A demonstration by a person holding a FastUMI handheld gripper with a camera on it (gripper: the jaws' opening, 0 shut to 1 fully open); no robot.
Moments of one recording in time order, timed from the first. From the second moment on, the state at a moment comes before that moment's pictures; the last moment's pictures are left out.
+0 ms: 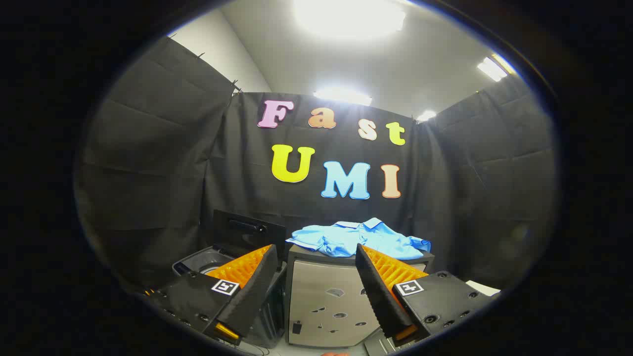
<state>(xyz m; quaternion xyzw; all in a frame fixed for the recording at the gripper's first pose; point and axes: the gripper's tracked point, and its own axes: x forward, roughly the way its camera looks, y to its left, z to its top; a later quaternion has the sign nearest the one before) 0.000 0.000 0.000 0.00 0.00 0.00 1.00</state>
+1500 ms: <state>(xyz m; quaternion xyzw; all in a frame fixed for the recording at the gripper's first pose) 0.016 0.011 0.027 0.00 0.02 0.01 1.00</state>
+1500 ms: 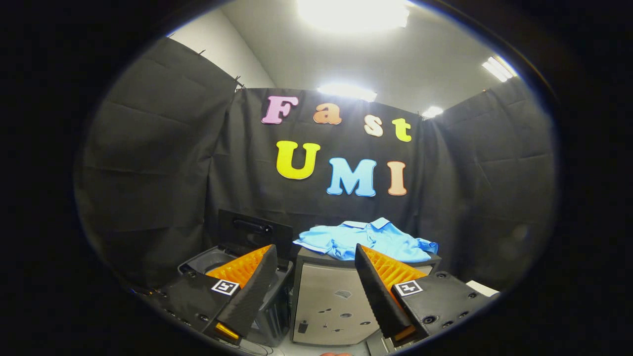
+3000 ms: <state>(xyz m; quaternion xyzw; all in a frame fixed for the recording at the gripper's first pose) 0.209 -0.155 0.000 0.05 0.23 -0.04 0.97</state>
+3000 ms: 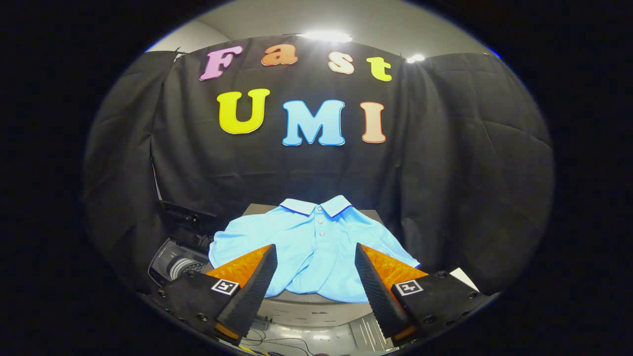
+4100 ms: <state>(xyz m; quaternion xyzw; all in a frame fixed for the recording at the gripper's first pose) 0.328 -0.157 -0.104 0.04 0.32 0.00 0.95</state>
